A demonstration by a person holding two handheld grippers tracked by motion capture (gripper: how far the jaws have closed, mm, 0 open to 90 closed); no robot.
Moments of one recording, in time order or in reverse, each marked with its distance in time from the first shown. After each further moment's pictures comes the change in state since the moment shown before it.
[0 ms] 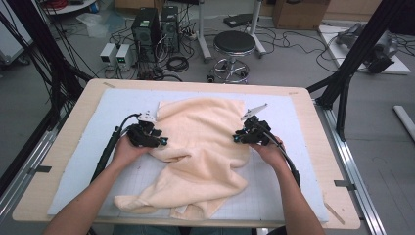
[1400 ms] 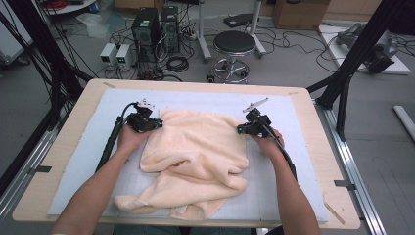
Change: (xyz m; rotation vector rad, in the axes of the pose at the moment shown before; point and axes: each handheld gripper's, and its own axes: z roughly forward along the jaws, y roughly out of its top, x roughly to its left) left arm 0.045 0.020 0.020 -0.022 0.144 -0.111; right arm -0.037 0.003 0.018 0.015 -0.067 0.075
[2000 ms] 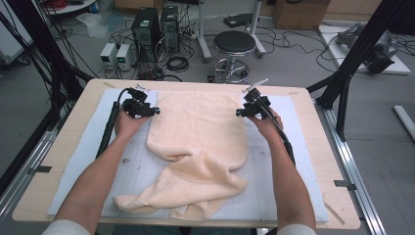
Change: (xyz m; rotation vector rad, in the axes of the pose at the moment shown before) left arm 0.032 0.026 -0.009 -0.017 0.115 -0.084; right arm -0.029 0.049 -0.008 -0.015 -0.137 0.027
